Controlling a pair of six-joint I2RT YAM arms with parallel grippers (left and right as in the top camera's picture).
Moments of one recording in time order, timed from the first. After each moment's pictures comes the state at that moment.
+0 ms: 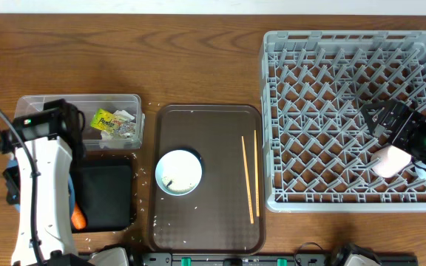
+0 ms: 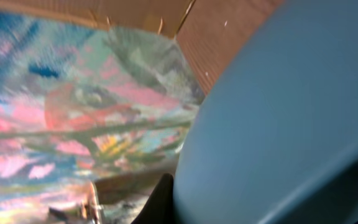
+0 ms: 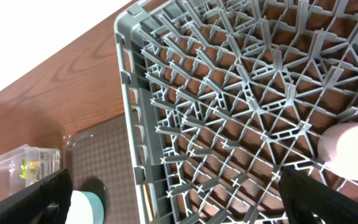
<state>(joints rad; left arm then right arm) 0.24 1.37 1.18 -1.61 -0.97 -0.59 -0.41 1.12 1.36 -1.16 -0.50 0.17</state>
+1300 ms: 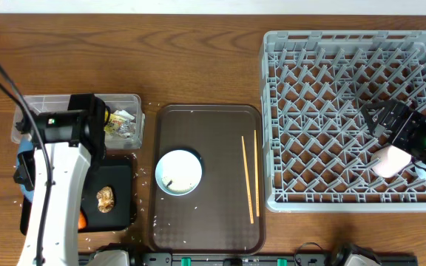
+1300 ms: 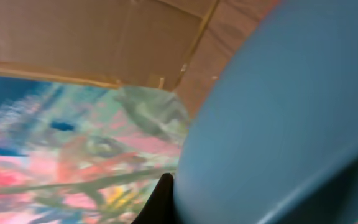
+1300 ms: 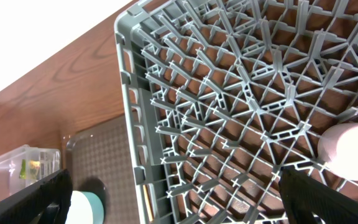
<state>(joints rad) 0.06 1.31 1.21 -1.58 -1.03 -0.54 -0.41 1.12 1.36 -1.16 -0.50 0.17</state>
